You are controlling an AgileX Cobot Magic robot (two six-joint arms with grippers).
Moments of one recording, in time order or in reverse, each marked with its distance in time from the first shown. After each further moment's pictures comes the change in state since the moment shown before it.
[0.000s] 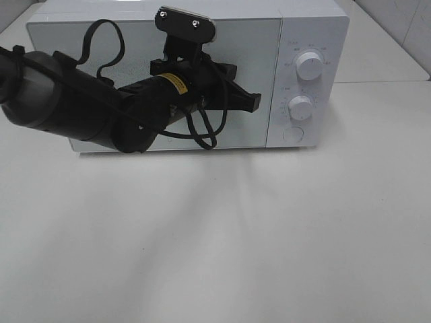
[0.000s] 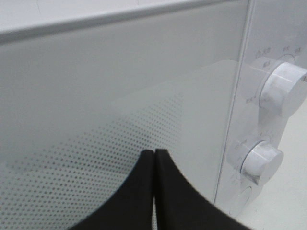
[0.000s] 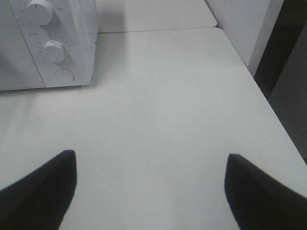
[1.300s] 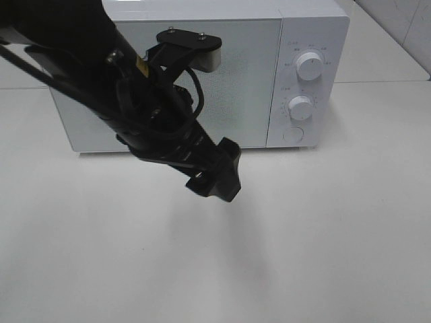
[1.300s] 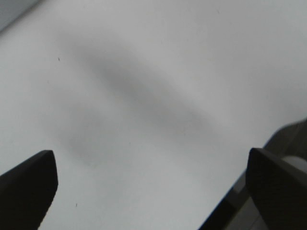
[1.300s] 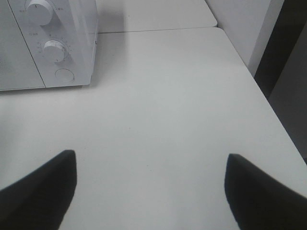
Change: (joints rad) left arm -0.076 -0.388 -0.018 -0.047 1.330 0.014; right arm 0.000 0.000 0.000 0.000 0.000 0.000
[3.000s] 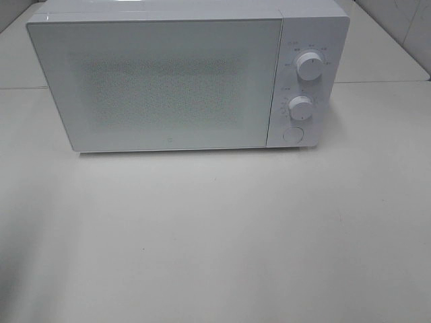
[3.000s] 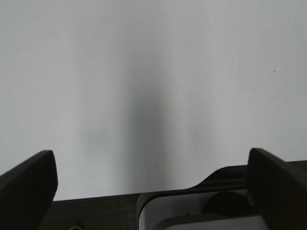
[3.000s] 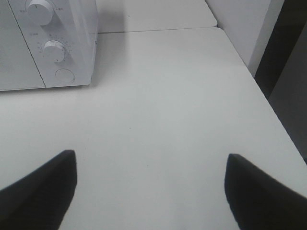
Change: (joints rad) left arm 0.845 -0.861 0.573 0.059 0.307 -0.035; right arm 0.000 0.000 0.000 0.000 0.000 0.000
